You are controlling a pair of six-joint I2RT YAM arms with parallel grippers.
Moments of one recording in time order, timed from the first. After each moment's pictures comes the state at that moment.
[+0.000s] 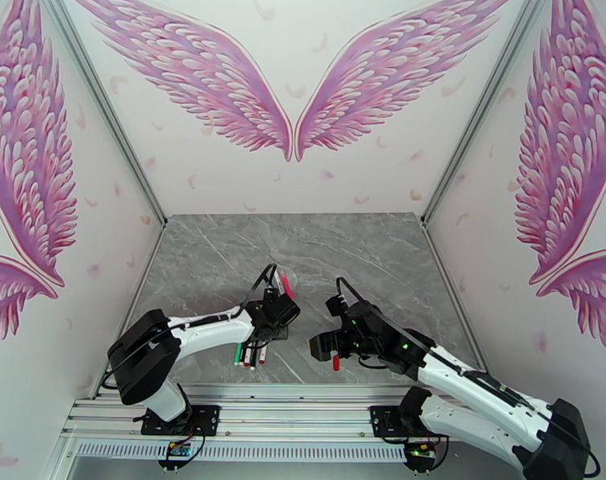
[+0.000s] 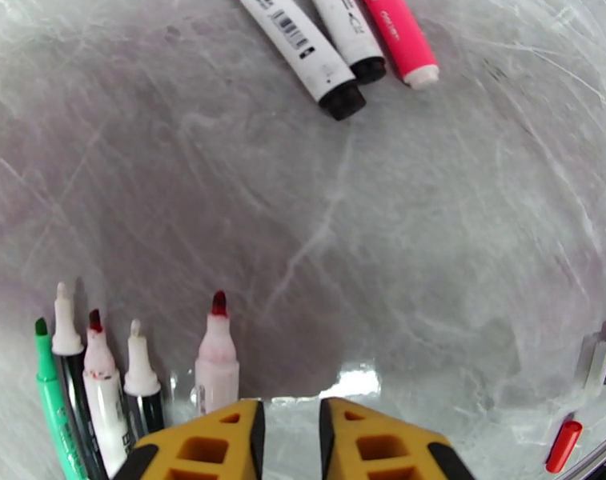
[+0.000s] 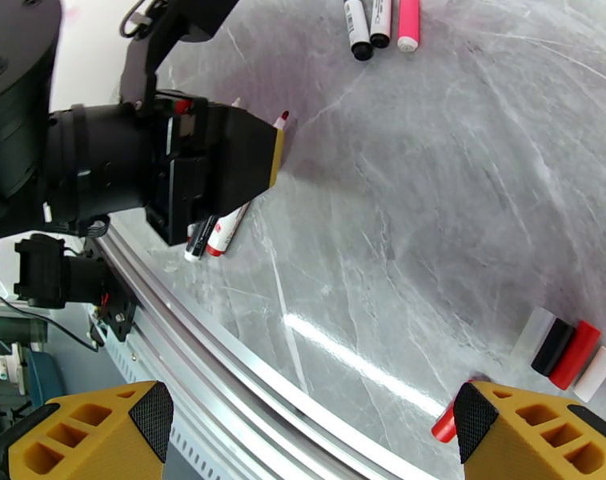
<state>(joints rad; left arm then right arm) -0.92 1.65 0.95 -0.54 -0.24 -0.89 0.77 0.90 0.62 -0.51 -0.25 0.56</state>
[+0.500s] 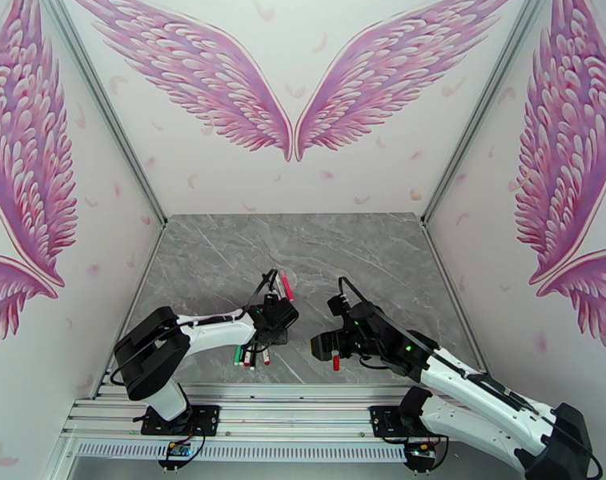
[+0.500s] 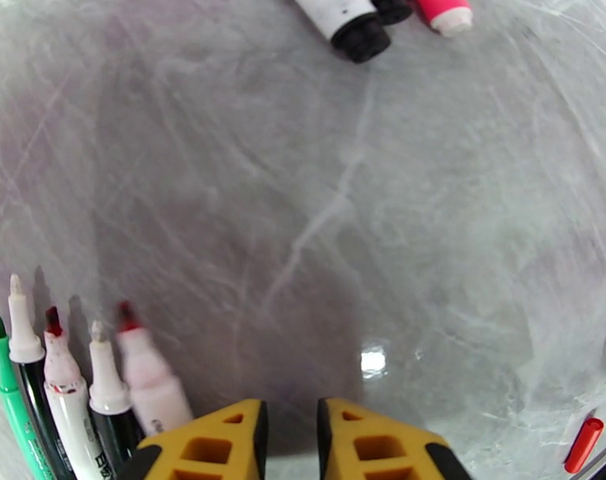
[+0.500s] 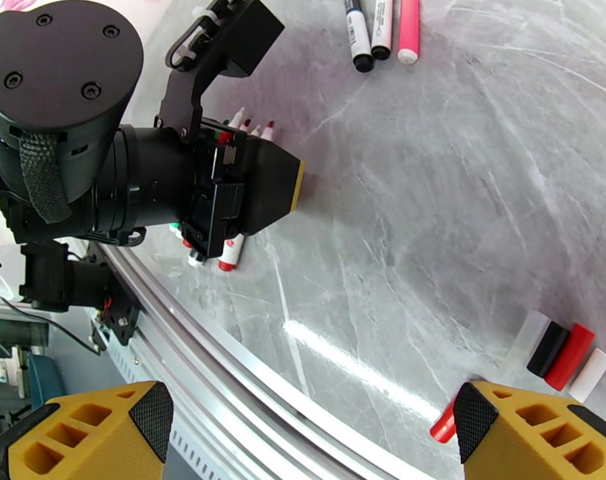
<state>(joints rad) -0.92 1.68 0.90 -0.50 -0.21 -0.89 0.77 0.89 0.61 -0.51 -0.24 0.56</state>
